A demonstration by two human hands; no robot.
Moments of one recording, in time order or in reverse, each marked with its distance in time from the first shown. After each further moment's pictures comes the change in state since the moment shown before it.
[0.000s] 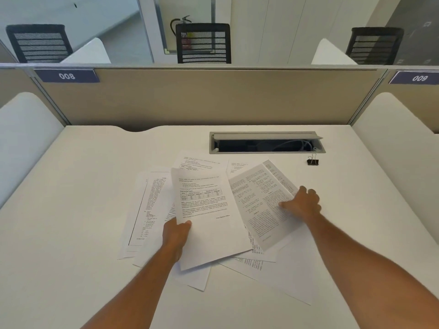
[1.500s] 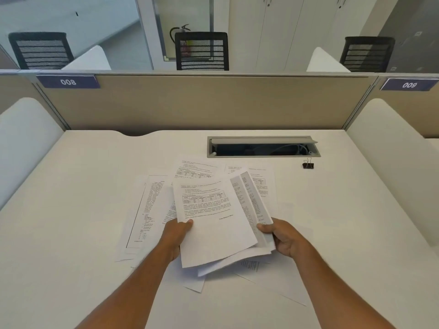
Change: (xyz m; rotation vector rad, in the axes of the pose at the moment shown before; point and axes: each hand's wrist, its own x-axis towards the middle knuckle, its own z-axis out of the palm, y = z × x) left_hand -0.006 0.013 0.000 -0.104 -0.160 -0.088; right_hand -0.068 0.011 0.054 1.181 -0.751 0.034
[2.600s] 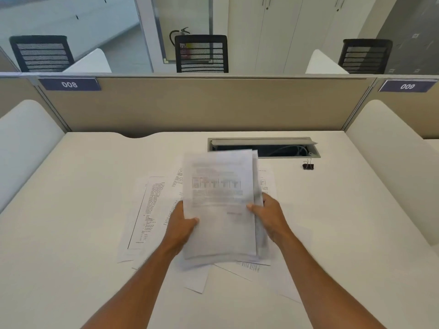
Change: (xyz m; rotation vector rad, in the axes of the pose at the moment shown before) left_hand -0.029 0.027 0.009 0.216 -0.069 0.434; right_hand -0.028 -0.039 0.063 -0.343 0.219 -0.523
